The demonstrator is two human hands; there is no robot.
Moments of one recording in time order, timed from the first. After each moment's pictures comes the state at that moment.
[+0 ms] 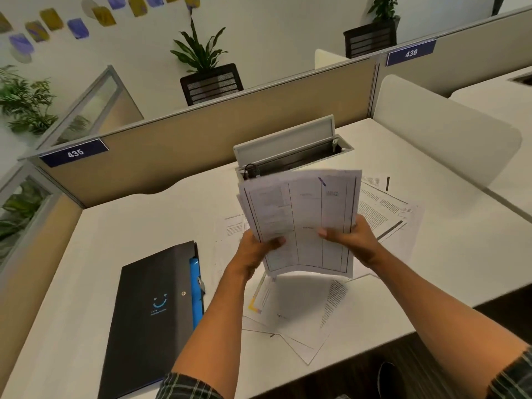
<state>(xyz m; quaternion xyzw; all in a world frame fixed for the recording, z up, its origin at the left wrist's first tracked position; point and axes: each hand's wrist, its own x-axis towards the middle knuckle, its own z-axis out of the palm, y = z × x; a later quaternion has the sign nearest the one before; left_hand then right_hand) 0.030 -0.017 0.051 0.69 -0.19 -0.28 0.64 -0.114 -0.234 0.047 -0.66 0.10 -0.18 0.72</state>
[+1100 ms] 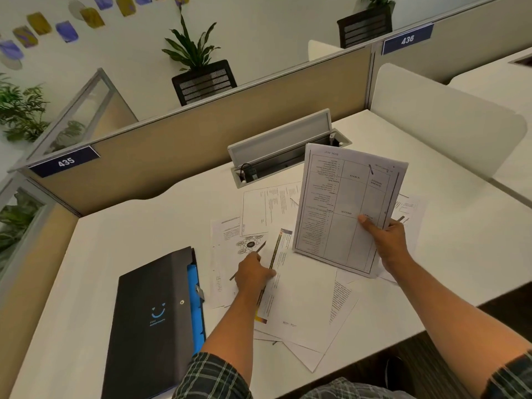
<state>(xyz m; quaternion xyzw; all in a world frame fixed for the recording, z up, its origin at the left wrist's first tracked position) 0.031 -0.019 -0.017 0.95 -0.08 -0.21 0.24 -0.125 -0.290 -0.015 -0.54 0.31 -0.33 0.71</state>
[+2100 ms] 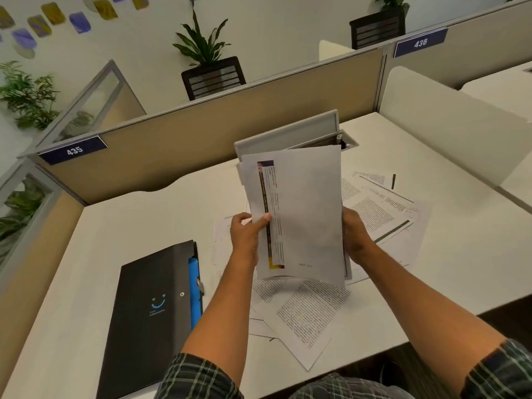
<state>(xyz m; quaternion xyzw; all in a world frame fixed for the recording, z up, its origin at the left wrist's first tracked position) 0.053 -0.042 0.048 0.66 0.03 -0.18 0.73 -0.075 -0.242 0.029 -0.58 0.17 -0.18 0.78</state>
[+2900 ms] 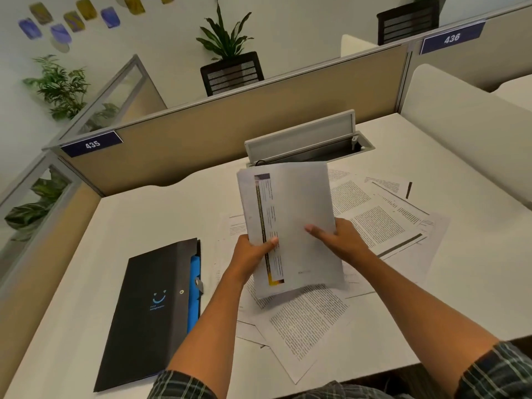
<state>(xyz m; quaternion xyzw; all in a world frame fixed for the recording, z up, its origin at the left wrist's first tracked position) 0.041 -0.024 0.028 0.75 -0.09 -0.22 0.61 -0.053 -0.257 0.007 -0.77 0.16 -0.08 0.61</state>
